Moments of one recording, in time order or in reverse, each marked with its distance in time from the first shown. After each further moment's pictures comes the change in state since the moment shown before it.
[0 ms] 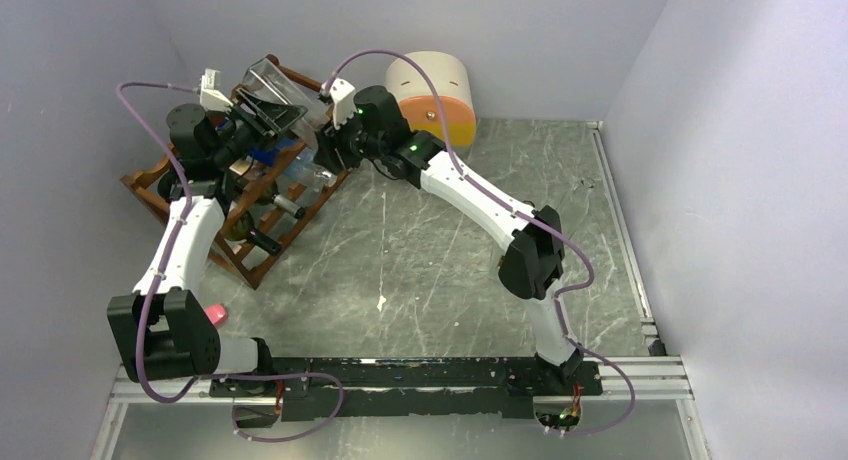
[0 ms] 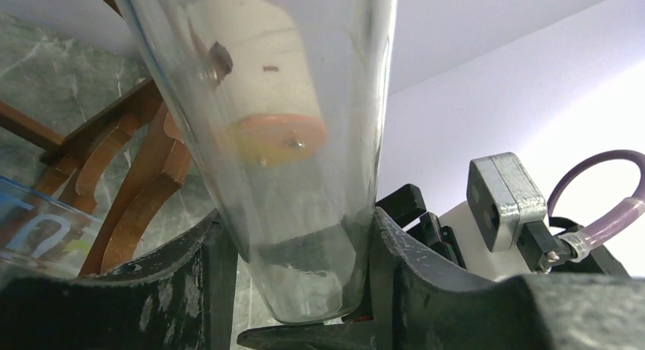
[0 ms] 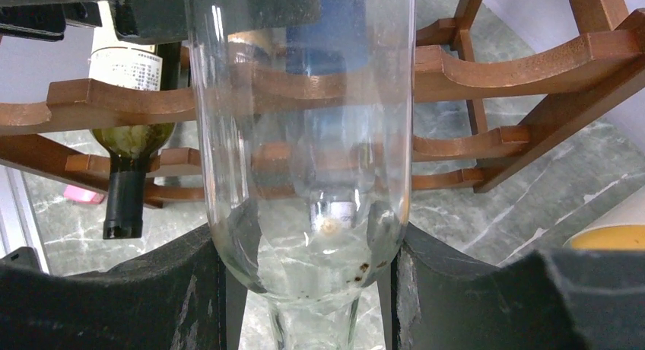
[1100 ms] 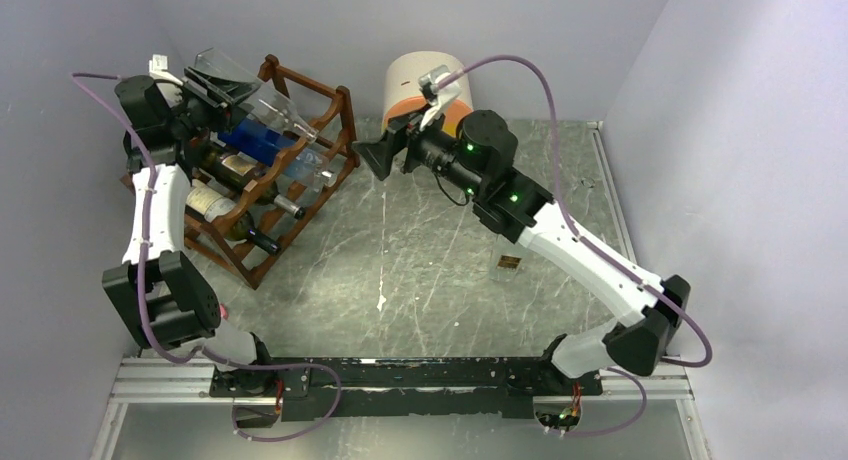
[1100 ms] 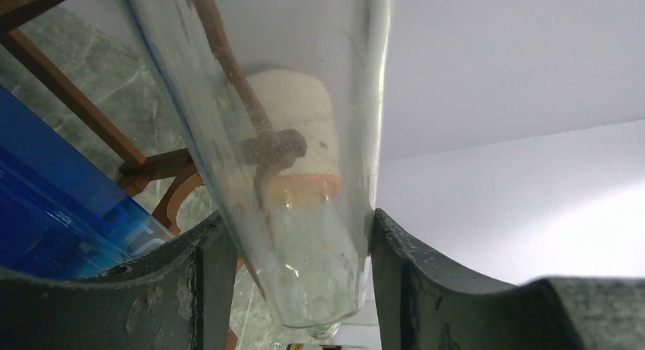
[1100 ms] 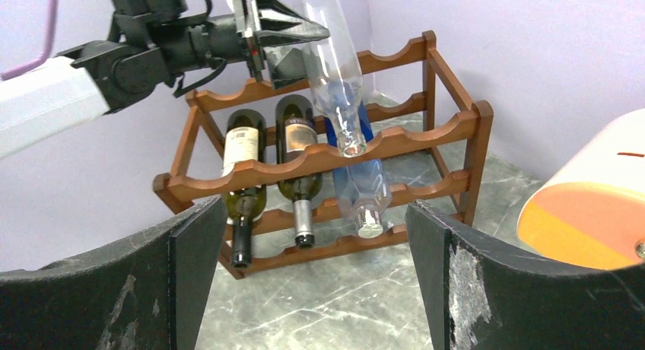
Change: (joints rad) left arm 0.213 0.174 0.270 -0.239 0.059 -0.066; right arm 0.004 -0.674 -0.619 0.375 0.139 0.175
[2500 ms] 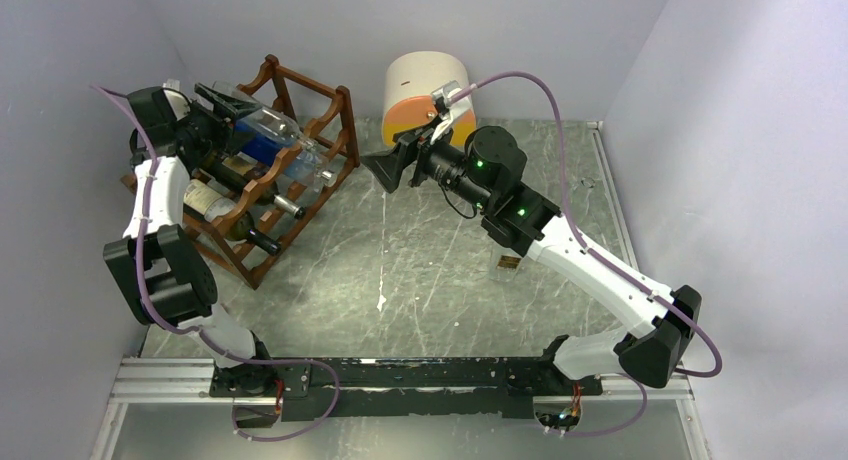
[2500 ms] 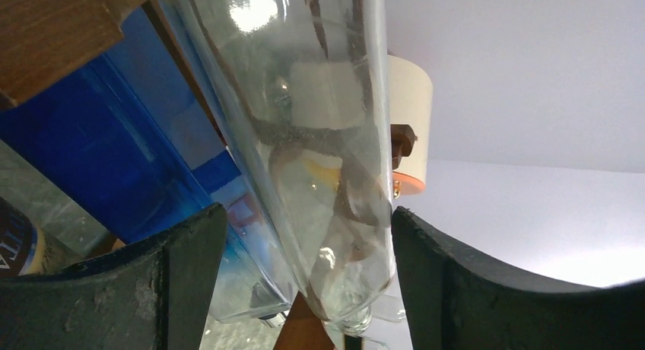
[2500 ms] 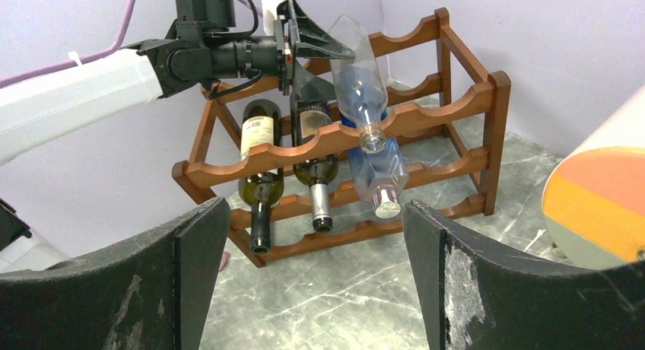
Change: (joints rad) left arm 0.036 0.147 0.045 -0.198 -0.005 0.102; right arm 0.000 -0.105 -0.153 0.063 -0.014 0.083
